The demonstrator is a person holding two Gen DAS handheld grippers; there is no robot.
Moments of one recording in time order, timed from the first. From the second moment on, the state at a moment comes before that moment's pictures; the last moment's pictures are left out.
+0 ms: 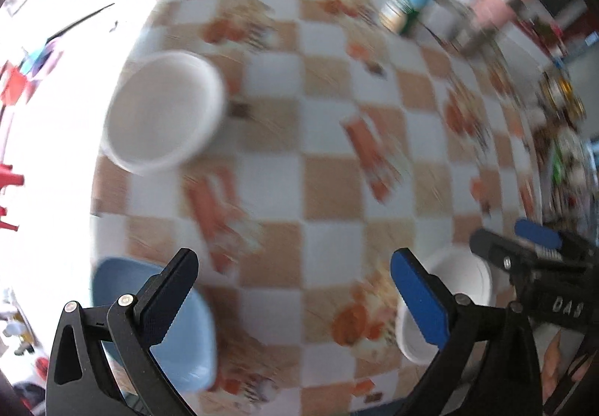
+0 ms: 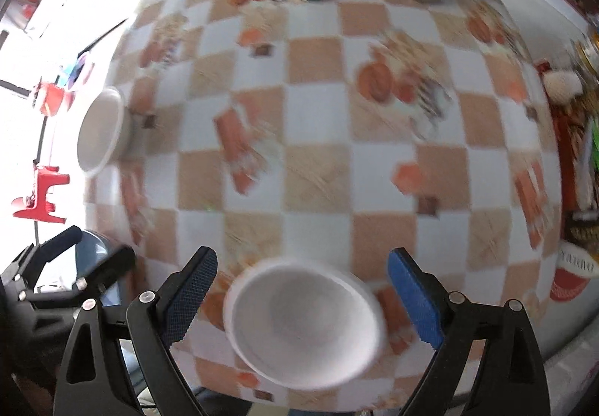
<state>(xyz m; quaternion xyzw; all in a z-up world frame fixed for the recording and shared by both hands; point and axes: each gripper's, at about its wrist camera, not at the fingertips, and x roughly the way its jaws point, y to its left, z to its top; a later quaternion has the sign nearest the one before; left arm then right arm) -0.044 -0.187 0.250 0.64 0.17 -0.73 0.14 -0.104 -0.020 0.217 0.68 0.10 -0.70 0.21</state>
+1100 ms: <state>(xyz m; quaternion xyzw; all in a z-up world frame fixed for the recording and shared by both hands) -0.079 -0.391 0.173 0.64 0.17 -0.68 0.31 -0.122 -0.259 0.134 0.69 0.15 -0.65 0.28</state>
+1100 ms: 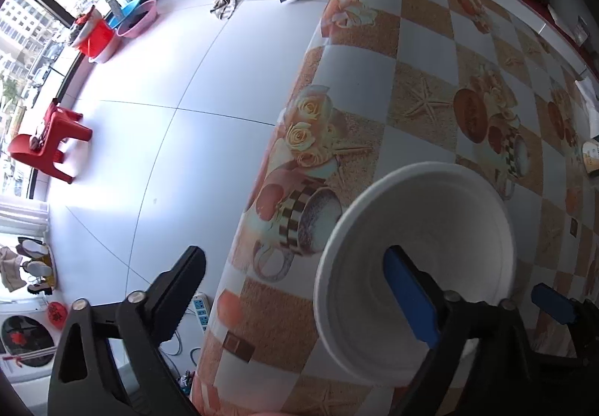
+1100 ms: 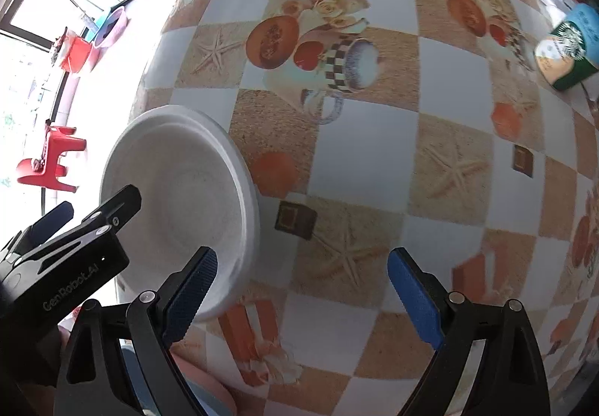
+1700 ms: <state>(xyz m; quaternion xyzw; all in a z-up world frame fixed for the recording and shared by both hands) -0.100 -0.346 0.156 0.68 0.15 -0.69 0.22 -0.116 -0.257 0.117 0.72 0.12 -0.61 0.31</state>
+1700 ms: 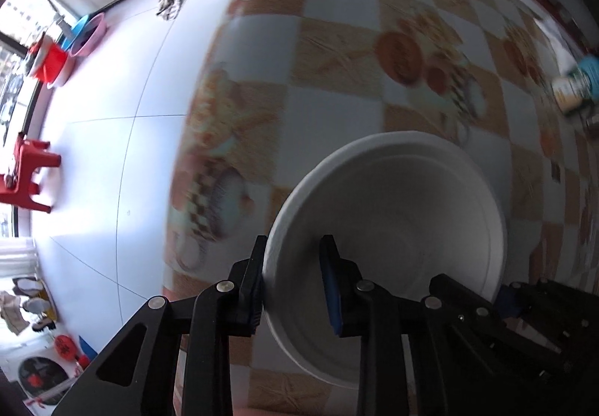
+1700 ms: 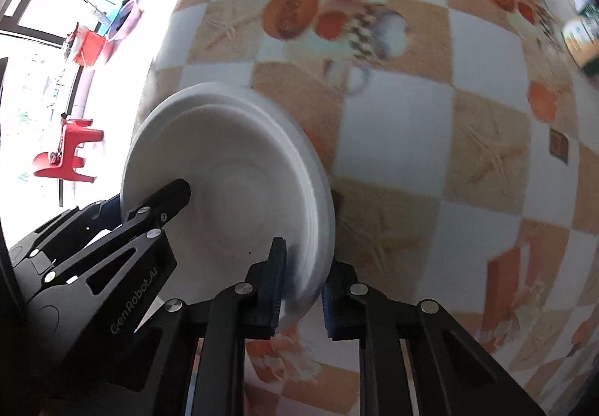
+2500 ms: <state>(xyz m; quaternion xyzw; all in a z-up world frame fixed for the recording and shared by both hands) -0.045 -0.191 0.165 0.70 0.10 -0.69 0.15 -0.076 -0.106 0.122 0.75 0.13 -0.59 0.27</state>
